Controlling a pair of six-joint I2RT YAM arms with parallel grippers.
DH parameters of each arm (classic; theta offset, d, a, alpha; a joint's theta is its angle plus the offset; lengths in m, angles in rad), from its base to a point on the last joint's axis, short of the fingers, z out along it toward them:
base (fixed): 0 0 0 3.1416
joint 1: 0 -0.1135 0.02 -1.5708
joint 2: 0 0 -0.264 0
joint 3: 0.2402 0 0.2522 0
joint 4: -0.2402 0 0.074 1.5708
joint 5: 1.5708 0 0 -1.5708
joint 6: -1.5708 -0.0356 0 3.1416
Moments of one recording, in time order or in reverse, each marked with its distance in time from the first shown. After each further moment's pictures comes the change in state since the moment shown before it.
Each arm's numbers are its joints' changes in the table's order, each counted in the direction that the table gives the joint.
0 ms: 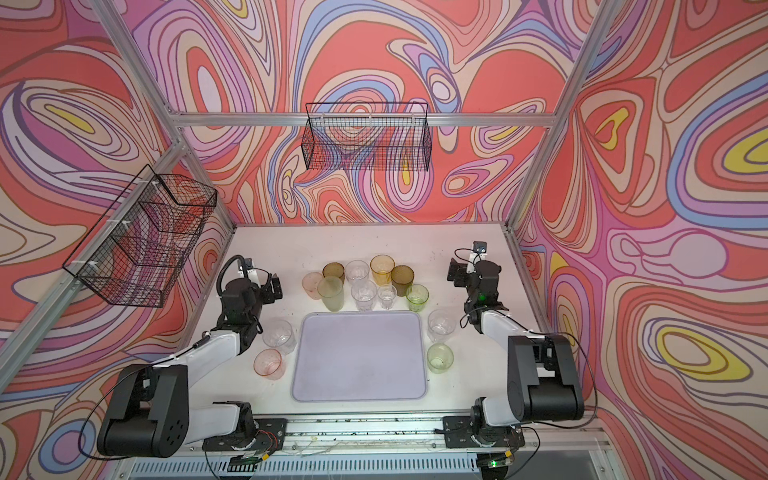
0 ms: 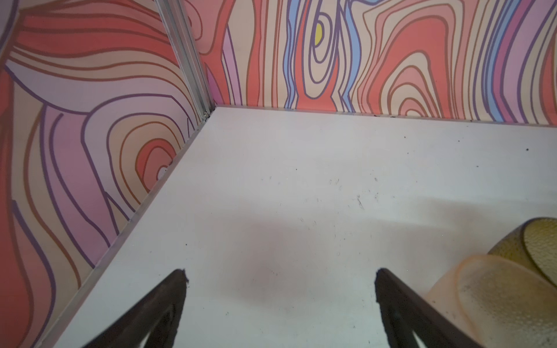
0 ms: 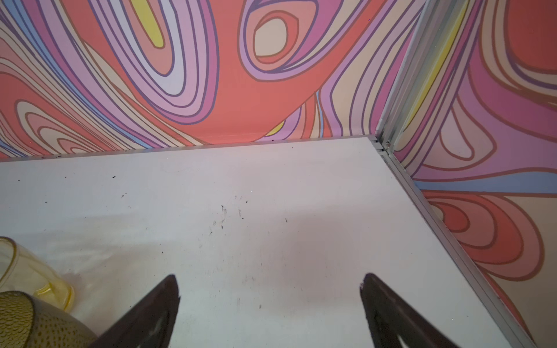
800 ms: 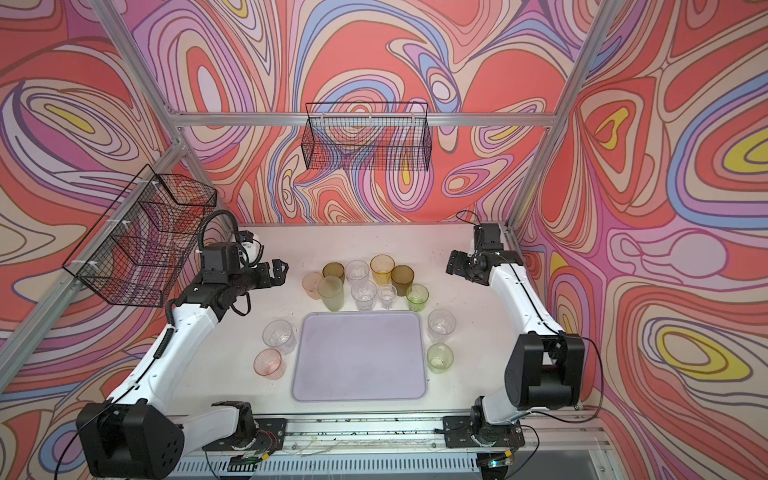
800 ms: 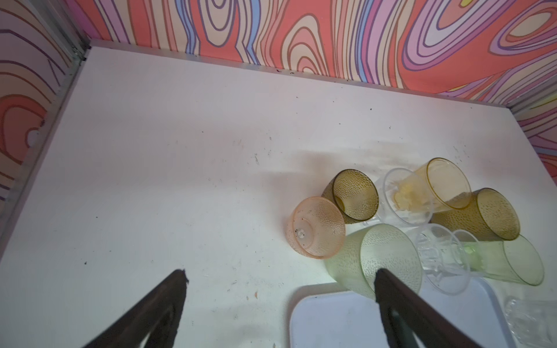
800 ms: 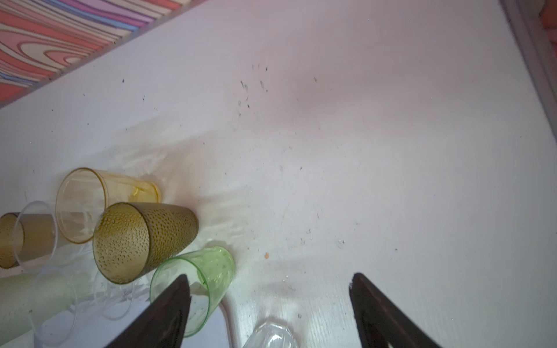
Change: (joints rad) left arm 0.000 0.066 0.486 -0.888 0.426 0.127; right arm -0.017 -0.120 0.611 -1.178 -0.169 -0.260
